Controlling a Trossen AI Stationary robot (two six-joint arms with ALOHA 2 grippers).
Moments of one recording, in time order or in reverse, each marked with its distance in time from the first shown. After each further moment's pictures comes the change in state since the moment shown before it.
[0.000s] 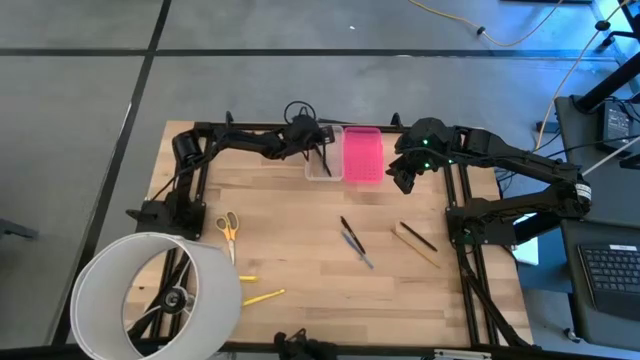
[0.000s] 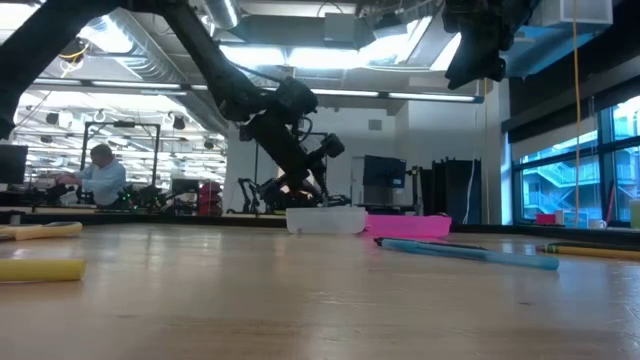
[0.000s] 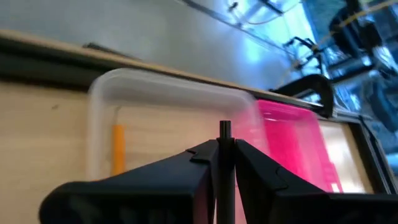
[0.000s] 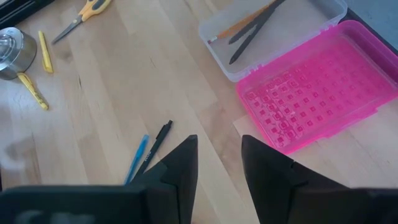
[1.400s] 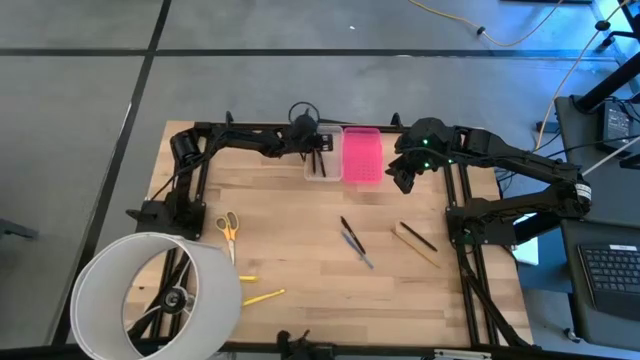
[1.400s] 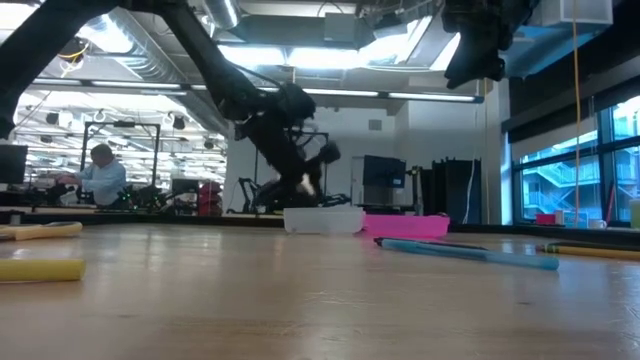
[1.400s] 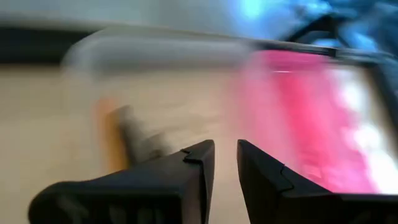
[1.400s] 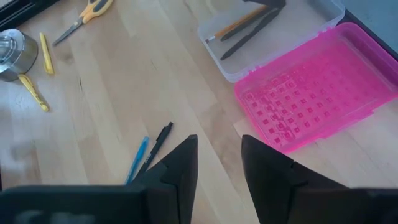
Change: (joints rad) left arm 0.013 -0.017 0.000 -0.063 0.172 0.192; right arm 0.000 0.000 0.000 0.011 0.000 0.002
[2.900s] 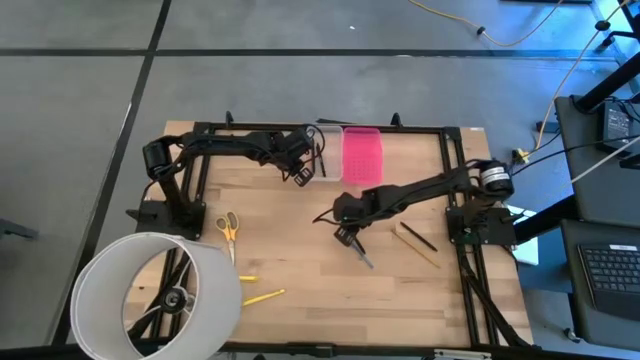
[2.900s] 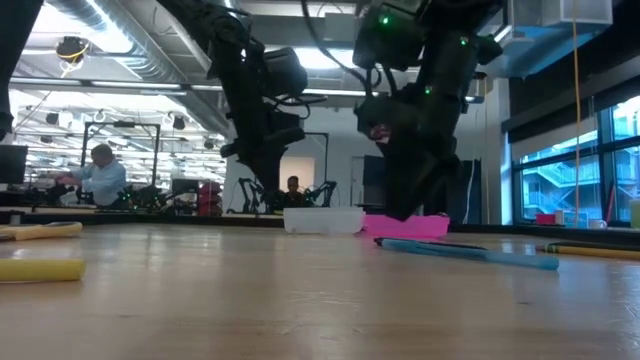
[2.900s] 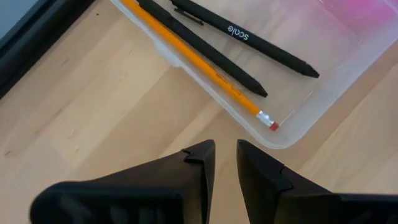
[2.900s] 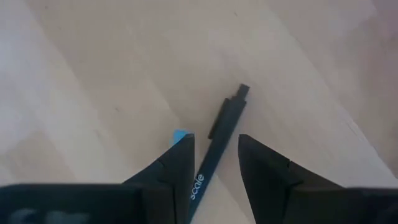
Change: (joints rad) left arm -0.125 -0.243 0.000 -0.729 -0.067 0.532; right arm 0.414 0.709 0.000 0.346 0.181 0.453
